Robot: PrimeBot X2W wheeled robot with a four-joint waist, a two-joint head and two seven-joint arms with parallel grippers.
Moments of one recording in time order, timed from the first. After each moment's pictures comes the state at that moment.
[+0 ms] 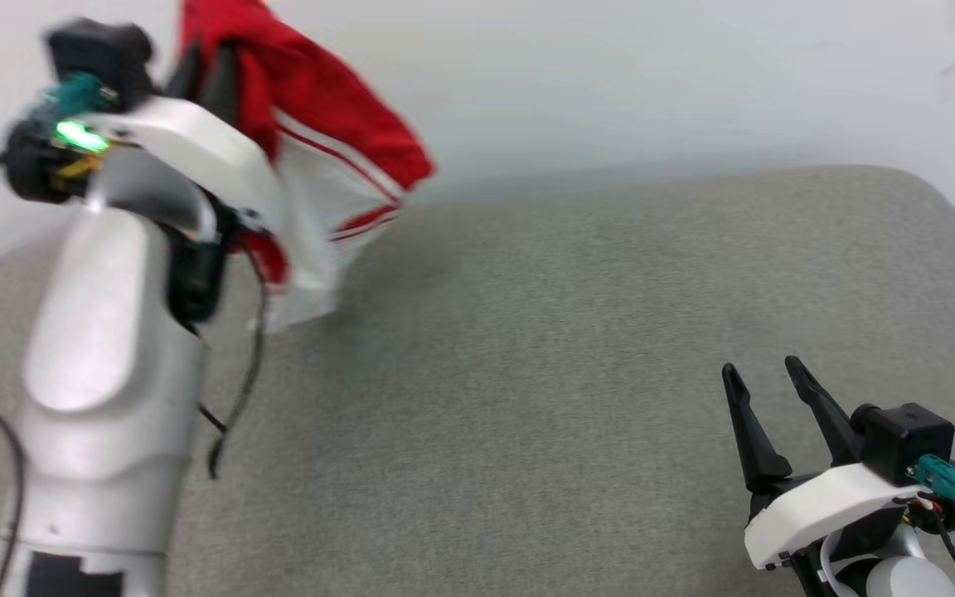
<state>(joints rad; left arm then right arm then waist) -0.85 0.27 -0.17 0.49 -0.34 -0.08 0.04 -0.06 -0.05 0.04 0.05 0.18 0.13 0.00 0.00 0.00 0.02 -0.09</state>
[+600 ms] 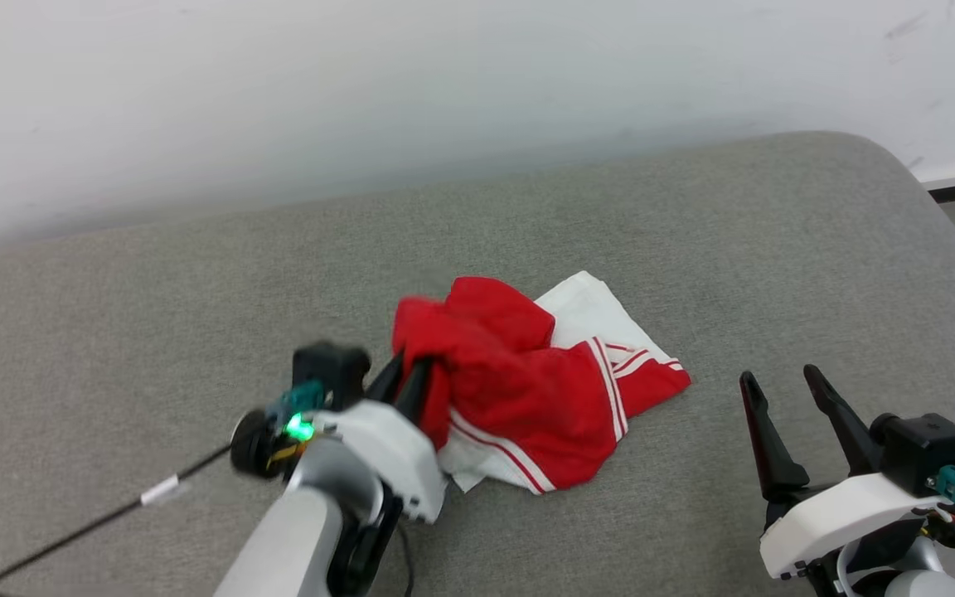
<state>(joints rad) -0.35 0.09 -0.36 0.29 -0.40 -0.03 0.04 -0.02 -0.05 0.01 0.00 0.18 0.13 0.03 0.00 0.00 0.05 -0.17</state>
